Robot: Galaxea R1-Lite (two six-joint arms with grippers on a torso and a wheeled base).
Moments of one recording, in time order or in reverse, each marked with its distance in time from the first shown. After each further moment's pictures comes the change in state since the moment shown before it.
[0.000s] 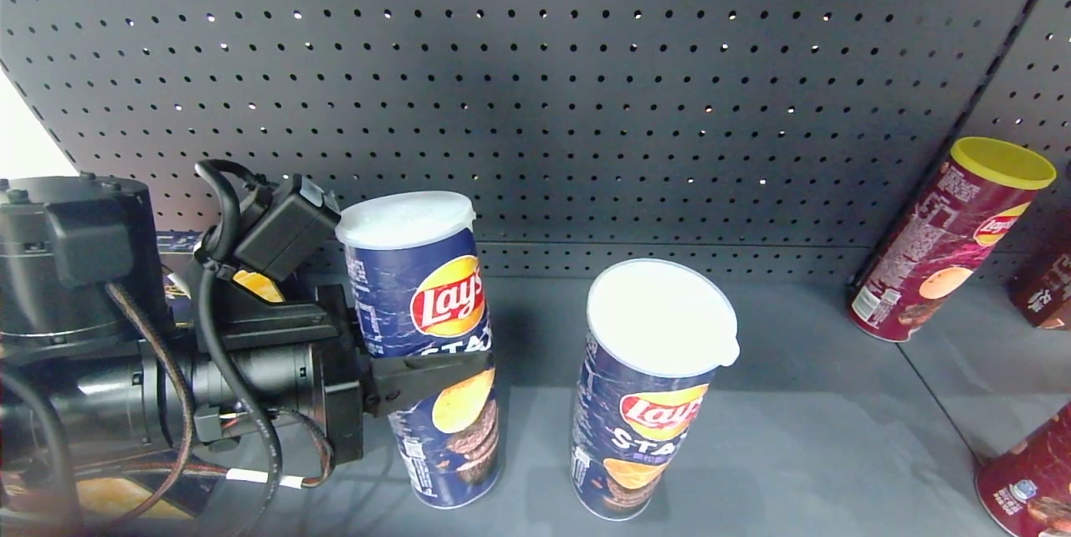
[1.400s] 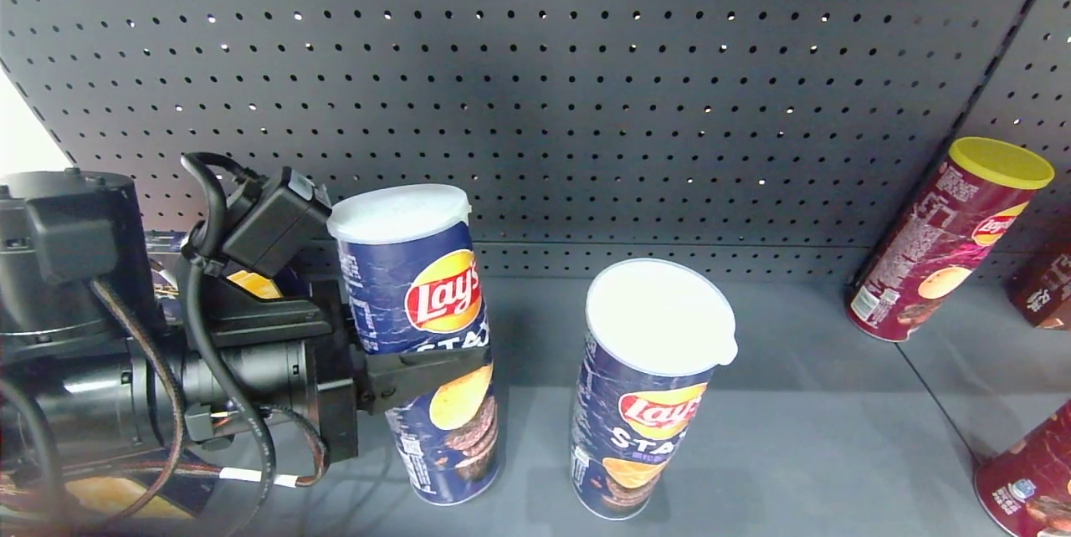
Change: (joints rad) left arm 0.000 -0.013 -0.002 0.000 0.001 0.000; right arm -0.269 -0.536 0.256 0.044 -0.069 -0.073
